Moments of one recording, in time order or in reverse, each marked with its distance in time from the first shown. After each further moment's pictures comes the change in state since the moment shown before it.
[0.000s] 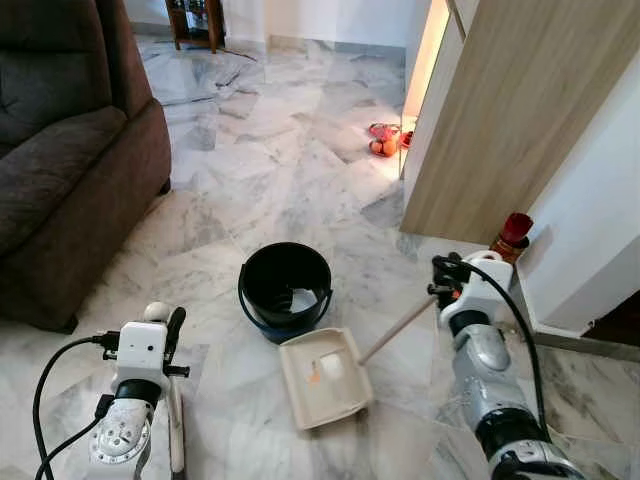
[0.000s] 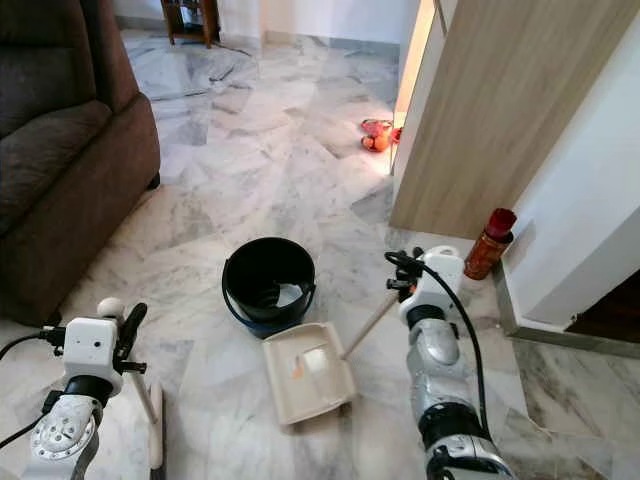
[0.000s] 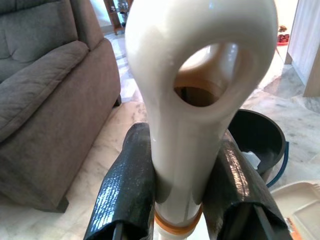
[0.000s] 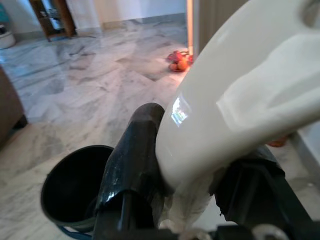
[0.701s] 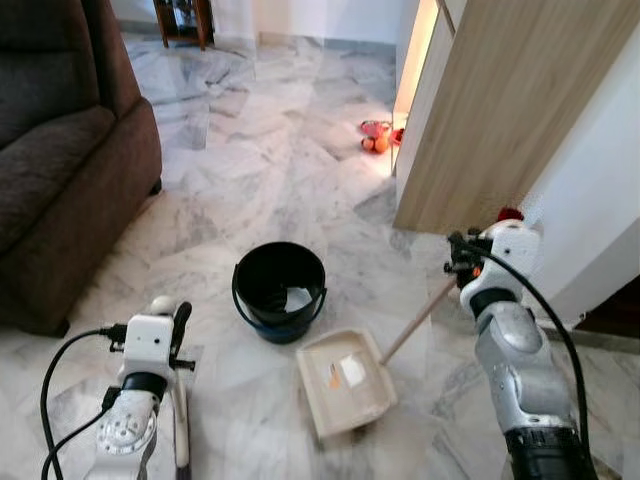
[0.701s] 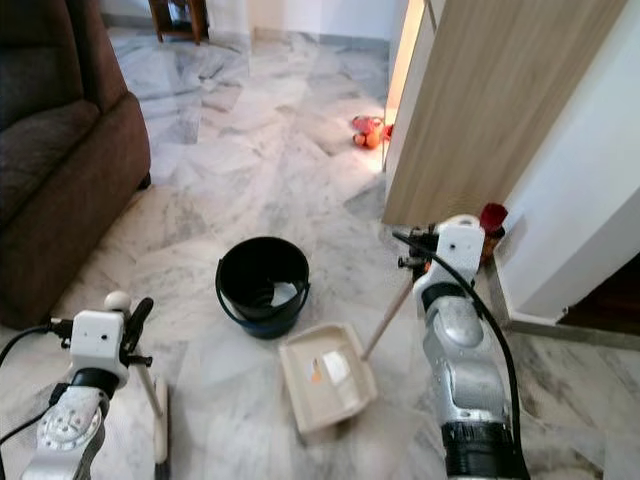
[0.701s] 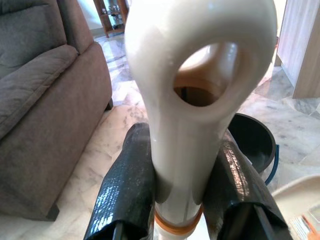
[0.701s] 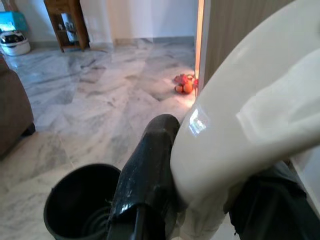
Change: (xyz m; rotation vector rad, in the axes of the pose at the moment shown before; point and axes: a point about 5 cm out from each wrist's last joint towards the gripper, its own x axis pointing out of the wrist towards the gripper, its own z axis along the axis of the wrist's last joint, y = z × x) left arm 0.006 -0.004 0.005 -0.006 -0.011 -0.008; right arm -0.017 0.015 0.079 -0.069 -0.036 0.007
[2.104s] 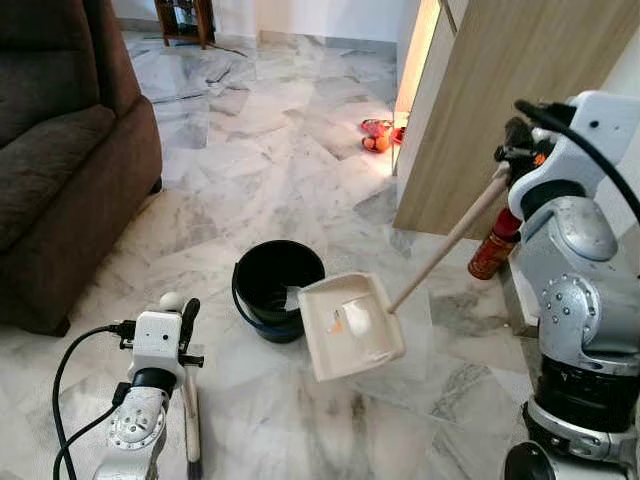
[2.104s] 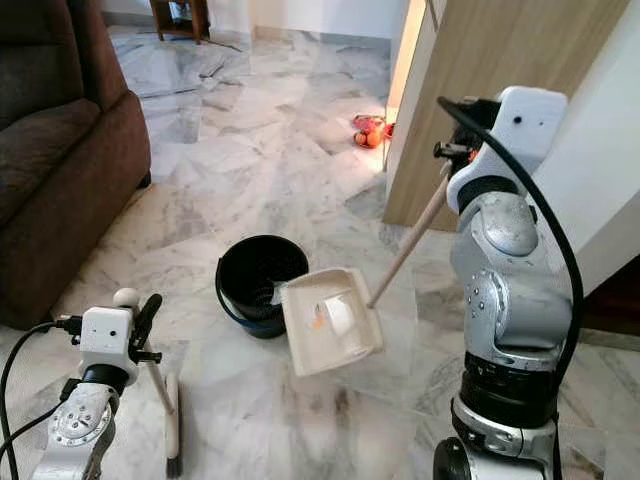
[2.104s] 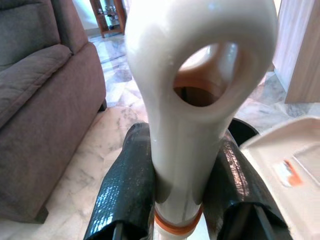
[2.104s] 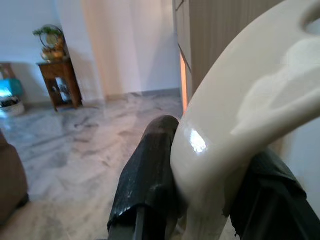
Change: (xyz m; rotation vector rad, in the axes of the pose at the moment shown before) left arm 0.004 -0.010 0.002 -0.032 -0.008 -0.007; right arm -0.002 0.010 0.124 0.082 -0.214 -0.067
